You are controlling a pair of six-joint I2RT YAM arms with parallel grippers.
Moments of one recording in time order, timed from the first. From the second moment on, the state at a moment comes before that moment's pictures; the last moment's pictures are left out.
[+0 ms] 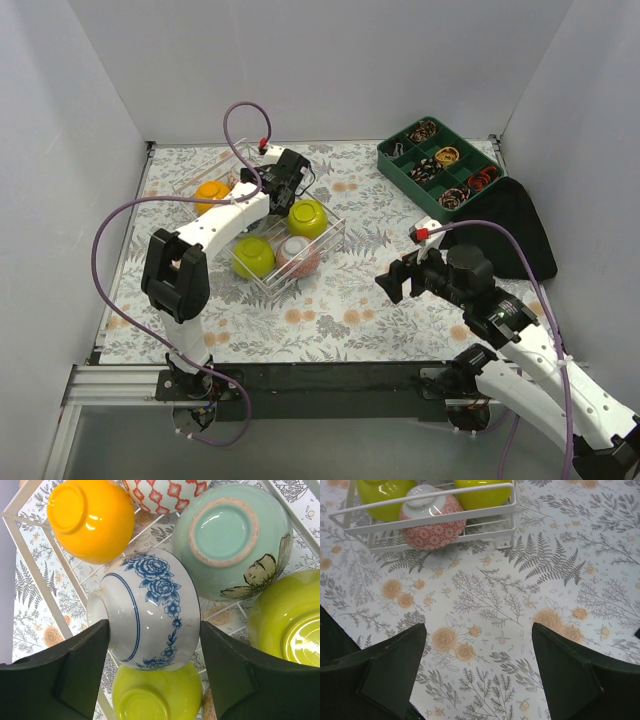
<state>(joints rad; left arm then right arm) -0.56 1.84 1.58 -0.81 -0.74 -0.40 0.65 0.61 0.61 -0.38 -0.11 0.09</state>
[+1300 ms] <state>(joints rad) -0.51 1.73 1.66 -0.82 -0.56 -0.52 0.66 1.37 0.76 0.44 -0.53 0.37</state>
